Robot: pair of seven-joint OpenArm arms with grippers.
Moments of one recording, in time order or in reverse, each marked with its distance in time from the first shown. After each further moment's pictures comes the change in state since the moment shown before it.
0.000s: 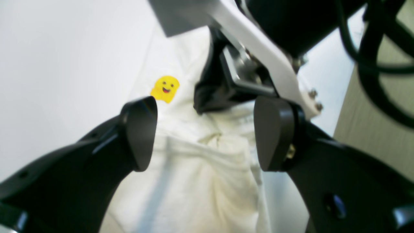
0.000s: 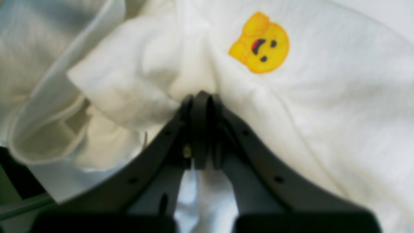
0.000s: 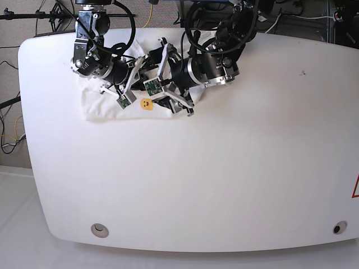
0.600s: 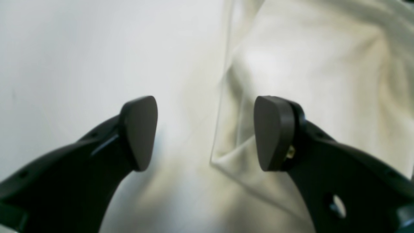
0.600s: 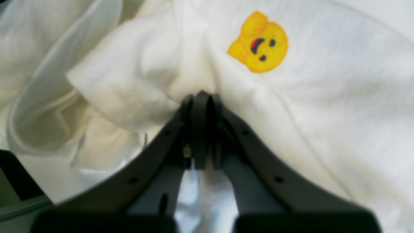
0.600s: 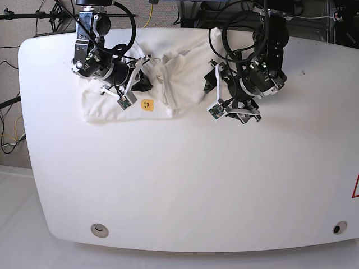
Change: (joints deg) left arm 2.3 -4.7 -21.2 0.1 0.9 0.1 8.1; right arm 0.3 -0.2 0.0 0.0 -0.4 0.0 -0.3
